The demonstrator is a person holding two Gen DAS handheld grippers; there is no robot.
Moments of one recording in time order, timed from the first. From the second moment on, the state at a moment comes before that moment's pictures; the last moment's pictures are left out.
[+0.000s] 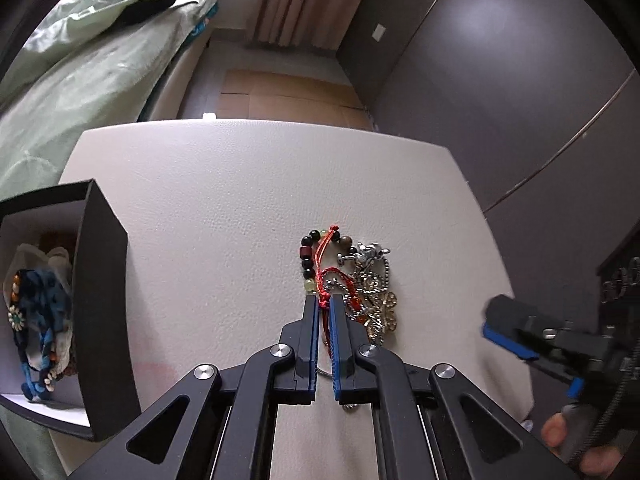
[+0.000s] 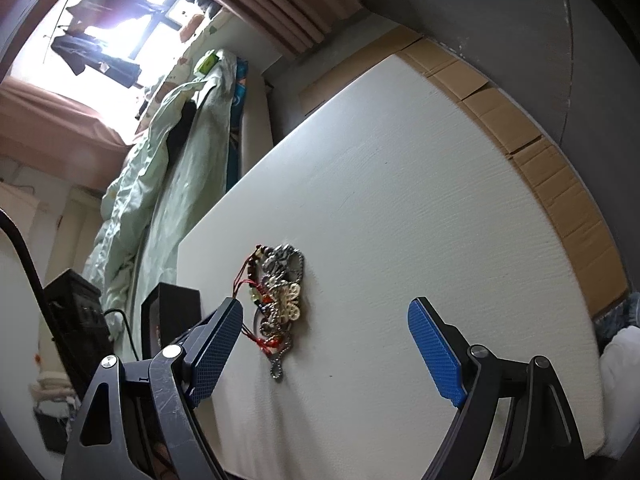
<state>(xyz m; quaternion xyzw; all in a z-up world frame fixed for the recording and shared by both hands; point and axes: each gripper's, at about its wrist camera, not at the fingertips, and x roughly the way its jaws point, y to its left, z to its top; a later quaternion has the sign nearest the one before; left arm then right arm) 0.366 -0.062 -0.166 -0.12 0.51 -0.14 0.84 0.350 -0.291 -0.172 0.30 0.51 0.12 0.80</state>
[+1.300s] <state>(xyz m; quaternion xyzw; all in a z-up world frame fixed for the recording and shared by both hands) 0.315 -0.009 -0.069 -0.19 0.37 -0.18 0.89 0.381 -0.215 -0.177 0.19 0.54 0.10 0.81</state>
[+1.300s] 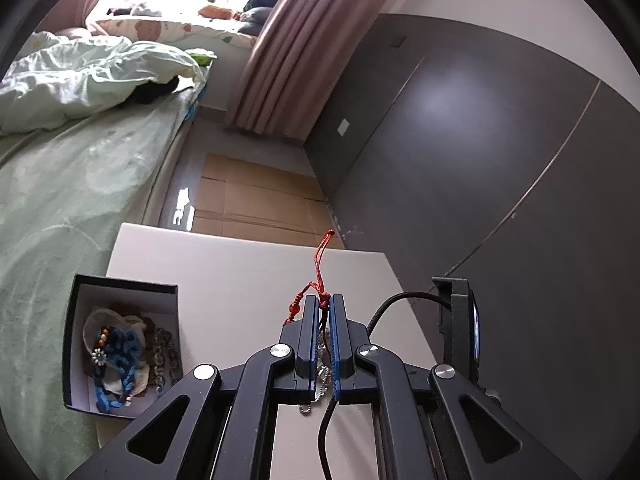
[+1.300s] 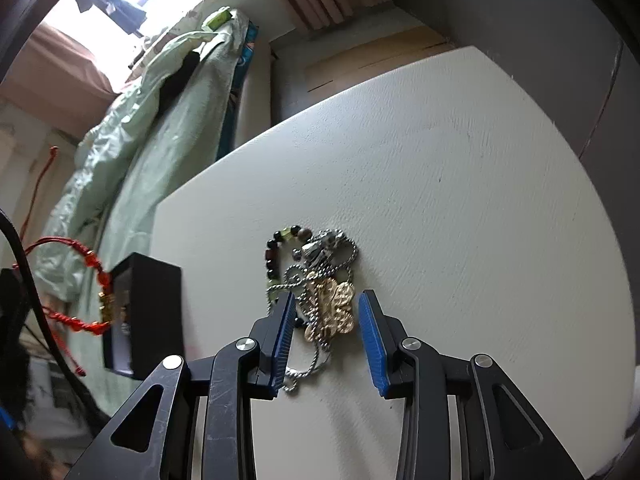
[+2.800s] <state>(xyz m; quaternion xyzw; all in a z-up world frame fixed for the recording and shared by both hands) 0.314 0.018 -0.068 -0.19 0.38 -0.14 0.90 0.368 -0.216 -0.146 0.25 0.49 0.16 0.82</state>
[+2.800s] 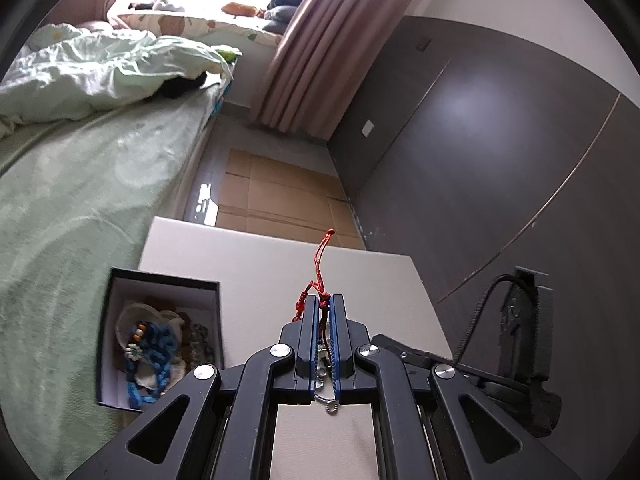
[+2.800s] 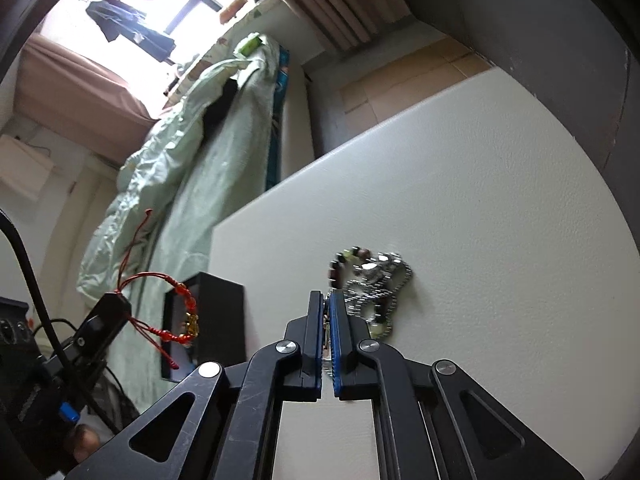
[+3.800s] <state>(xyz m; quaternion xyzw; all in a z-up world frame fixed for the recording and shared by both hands) 0.271 0.127 -0.052 -0.20 0.36 -0.05 0.91 0.340 -0.056 -0.108 0.21 0.45 0.31 0.81</state>
